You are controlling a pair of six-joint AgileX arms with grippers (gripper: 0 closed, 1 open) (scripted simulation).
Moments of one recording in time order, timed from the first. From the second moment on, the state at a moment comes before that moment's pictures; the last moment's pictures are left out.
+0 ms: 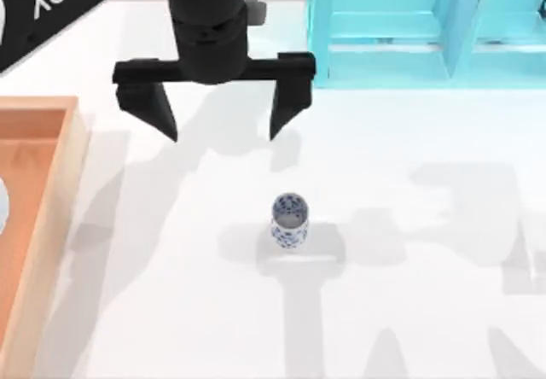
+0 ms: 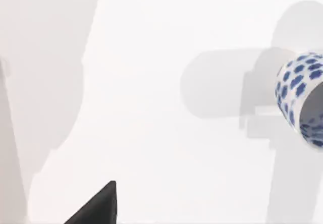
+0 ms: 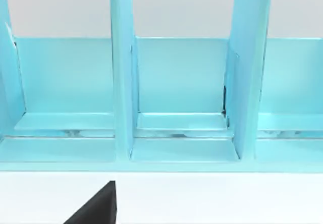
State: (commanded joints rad) left arm -0.58 2.13 2.07 -1.51 0.02 -0.55; right arm 0.00 0.00 0.00 0.00 0.00 0.00
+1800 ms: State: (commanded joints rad) left arm -0.77 2.31 1.84 -1.10 0.00 -0.74; right arm 0.00 0.00 0.00 0.00 0.00 0.00
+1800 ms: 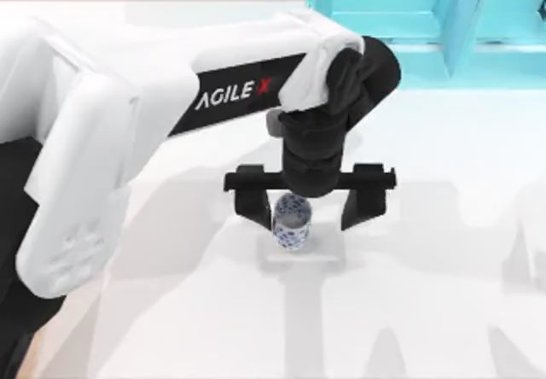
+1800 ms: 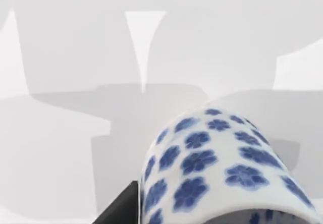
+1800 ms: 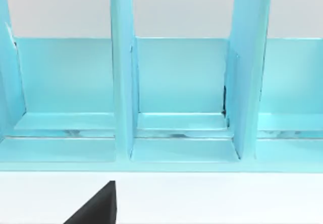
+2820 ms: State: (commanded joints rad) left arm -0.77 2.31 1.84 -1.10 0.00 -0.74; right arm 0.00 0.00 0.00 0.00 0.00 0.00
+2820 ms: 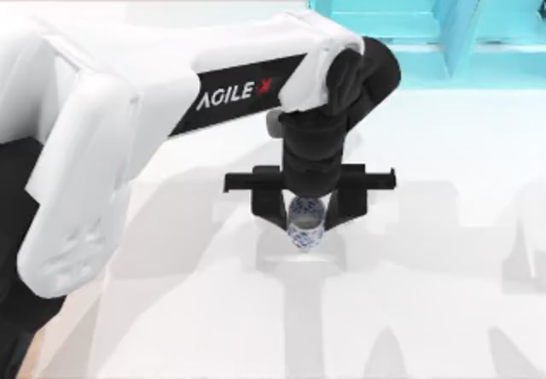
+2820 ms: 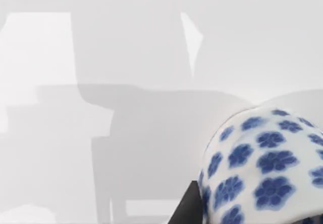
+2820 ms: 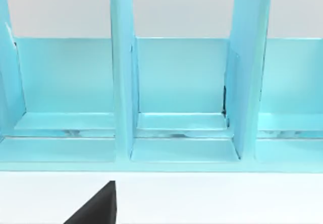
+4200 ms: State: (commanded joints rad) left arm -0.37 1.96 1.74 -1.35 0.00 -0.33; right arm 0.00 0.00 0.00 0.00 0.00 0.00
